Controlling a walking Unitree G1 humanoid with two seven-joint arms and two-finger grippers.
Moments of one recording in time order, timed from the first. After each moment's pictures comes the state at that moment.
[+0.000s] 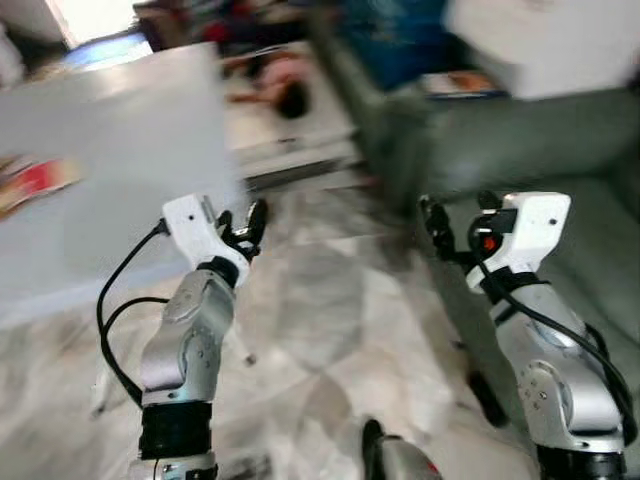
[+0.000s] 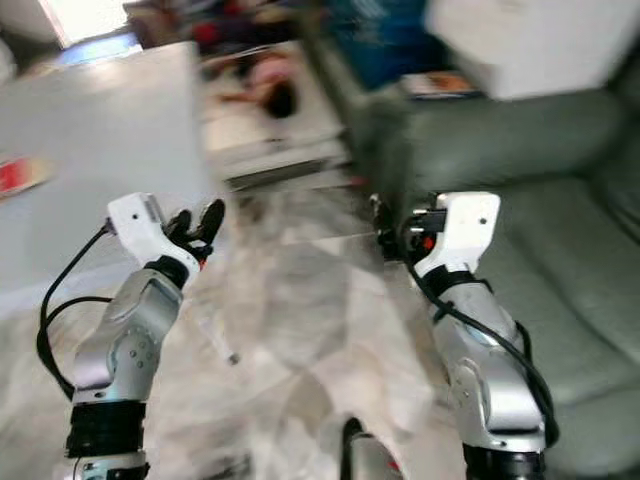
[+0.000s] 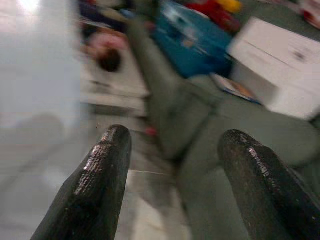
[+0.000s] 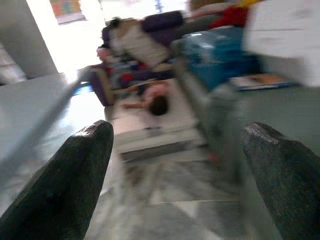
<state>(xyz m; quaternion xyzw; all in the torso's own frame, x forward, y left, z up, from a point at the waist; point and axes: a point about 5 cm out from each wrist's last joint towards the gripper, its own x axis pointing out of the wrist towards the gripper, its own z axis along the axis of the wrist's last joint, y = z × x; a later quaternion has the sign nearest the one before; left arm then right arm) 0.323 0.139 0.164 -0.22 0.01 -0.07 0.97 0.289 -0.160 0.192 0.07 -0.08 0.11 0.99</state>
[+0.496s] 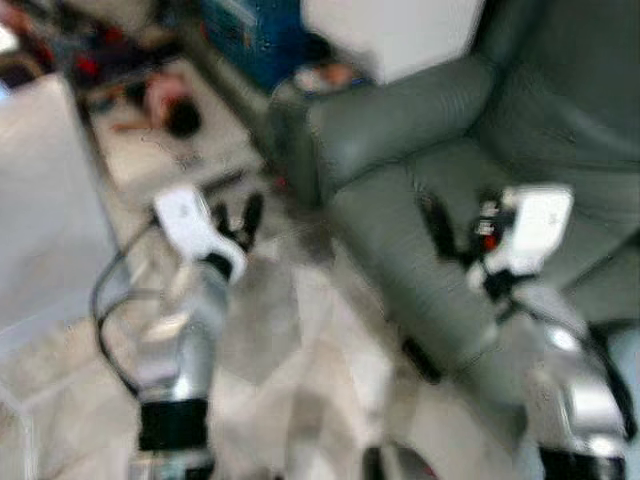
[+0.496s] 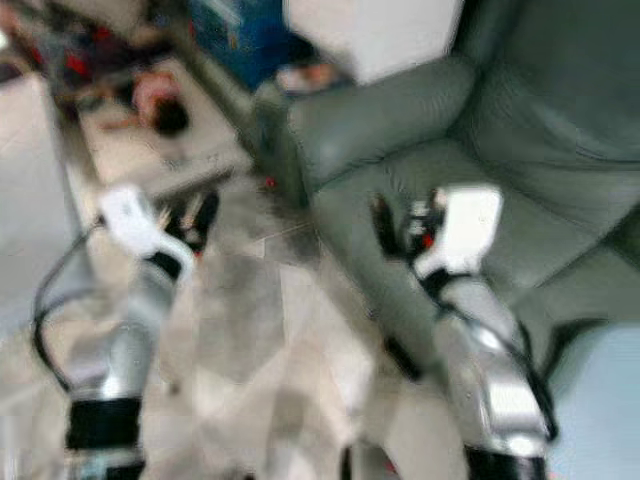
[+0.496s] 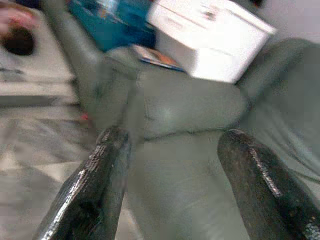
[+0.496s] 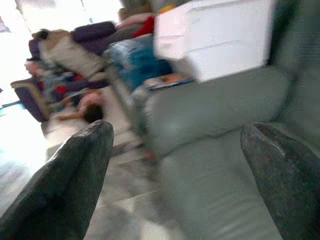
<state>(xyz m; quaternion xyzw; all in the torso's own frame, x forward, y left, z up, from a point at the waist) 0.325 0.138 0.167 -0.23 0.00 -0.07 0.97 0.288 -0.164 0.188 0.07 -0.08 0.10 0.99</state>
